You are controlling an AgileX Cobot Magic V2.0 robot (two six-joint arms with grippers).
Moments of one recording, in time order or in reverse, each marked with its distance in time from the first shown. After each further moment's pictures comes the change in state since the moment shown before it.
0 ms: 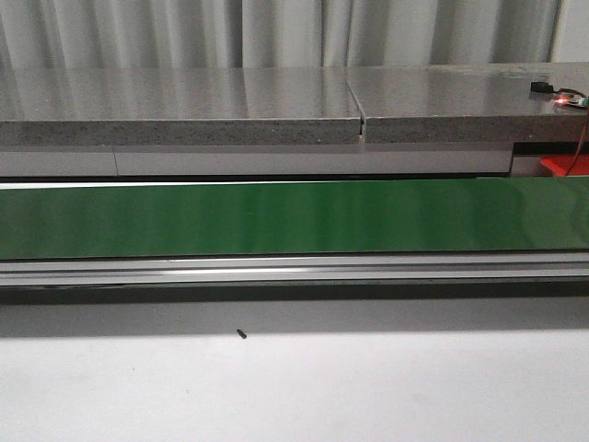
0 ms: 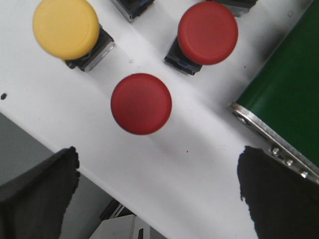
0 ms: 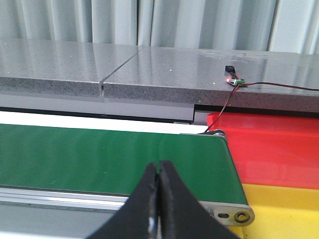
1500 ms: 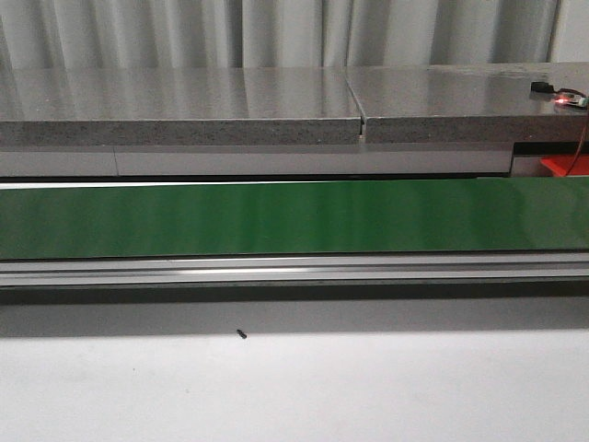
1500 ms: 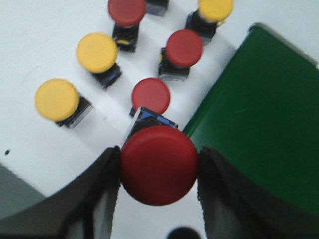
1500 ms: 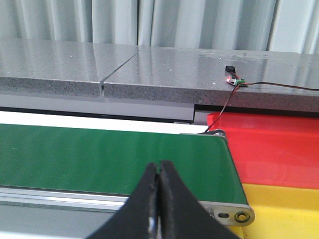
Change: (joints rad) left arm -0.079 -0.155 -0.109 -0.007 0.021 -0.023; right arm 0.000 0.000 0.000 0.000 0.000 0.000
